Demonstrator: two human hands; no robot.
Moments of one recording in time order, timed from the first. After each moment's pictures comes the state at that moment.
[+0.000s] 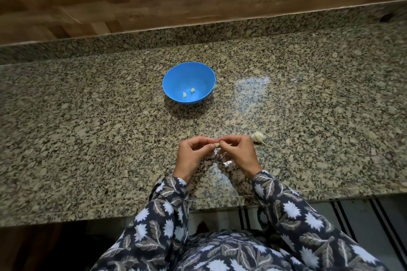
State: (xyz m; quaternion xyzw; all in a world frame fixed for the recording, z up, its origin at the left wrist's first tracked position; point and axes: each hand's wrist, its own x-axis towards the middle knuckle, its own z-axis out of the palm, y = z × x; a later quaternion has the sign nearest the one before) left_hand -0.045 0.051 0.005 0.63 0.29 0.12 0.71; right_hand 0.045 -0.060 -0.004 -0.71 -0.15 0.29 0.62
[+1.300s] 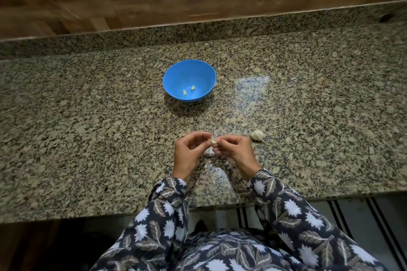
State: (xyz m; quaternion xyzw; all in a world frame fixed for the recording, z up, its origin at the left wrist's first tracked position) left_hand -0.049 0.052 -0.001 0.64 0.27 0.20 0.69; right_hand 0.036 -0.056 0.001 -0.63 -0.04 0.36 0.68
